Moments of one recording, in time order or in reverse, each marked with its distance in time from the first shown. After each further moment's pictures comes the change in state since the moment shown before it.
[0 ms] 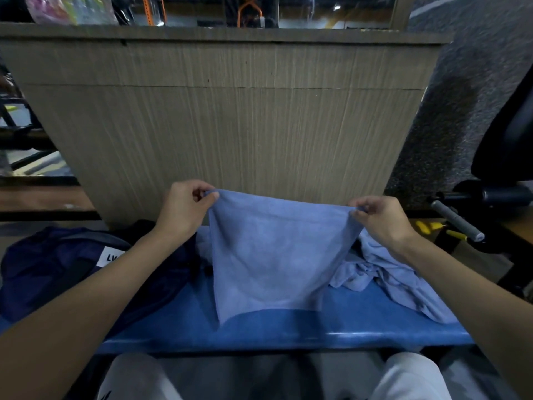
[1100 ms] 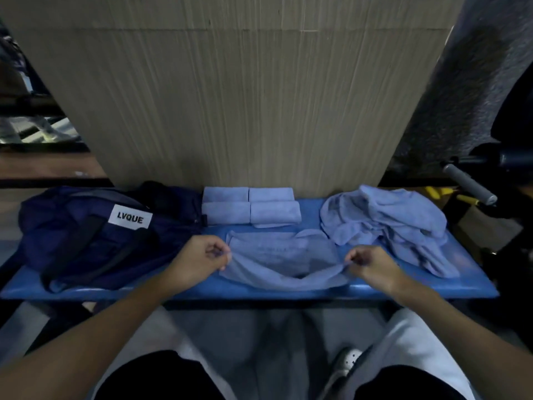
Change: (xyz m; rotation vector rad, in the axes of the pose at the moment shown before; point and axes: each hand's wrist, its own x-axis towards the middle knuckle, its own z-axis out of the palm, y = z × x) left_hand -0.144 -0.074 0.027 -0.138 -0.468 -0.271; right_hand -0.107 0.111 0.042 -0.077 -0.428 0.093
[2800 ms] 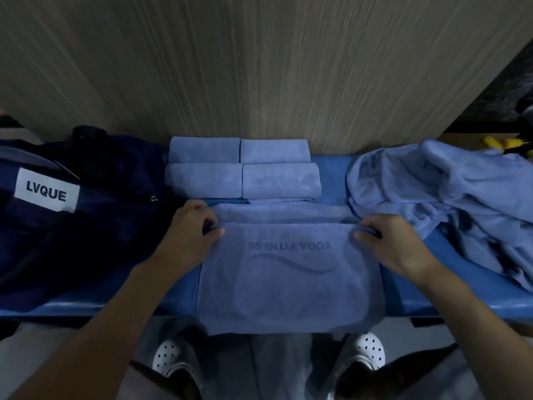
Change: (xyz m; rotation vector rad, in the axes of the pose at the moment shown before) left_hand 0.119 -0.100 0.041 0.463 0.043 -0.039; right_hand 0.120 0.055 0.044 -0.269 0.024 0.025
